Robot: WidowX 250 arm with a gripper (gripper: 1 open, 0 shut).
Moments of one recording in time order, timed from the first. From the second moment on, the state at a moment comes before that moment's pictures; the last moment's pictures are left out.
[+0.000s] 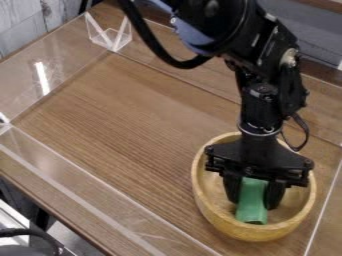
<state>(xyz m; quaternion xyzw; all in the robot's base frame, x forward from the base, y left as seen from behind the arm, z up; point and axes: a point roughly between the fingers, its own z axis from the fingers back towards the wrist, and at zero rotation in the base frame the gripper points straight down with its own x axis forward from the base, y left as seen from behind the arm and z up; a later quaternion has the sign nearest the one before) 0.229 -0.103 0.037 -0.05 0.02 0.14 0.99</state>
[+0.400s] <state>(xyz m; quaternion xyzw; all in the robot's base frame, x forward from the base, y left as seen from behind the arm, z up) 0.226 -0.102 0.039 -0.05 0.03 0.15 0.99</state>
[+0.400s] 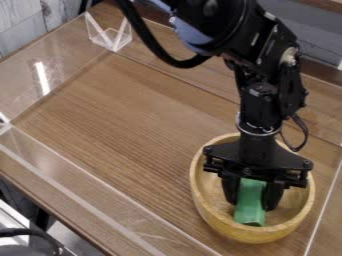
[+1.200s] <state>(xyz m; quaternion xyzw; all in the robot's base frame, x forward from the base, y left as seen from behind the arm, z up) 0.226 -0.100 0.048 -0.06 0.03 0.16 0.99</state>
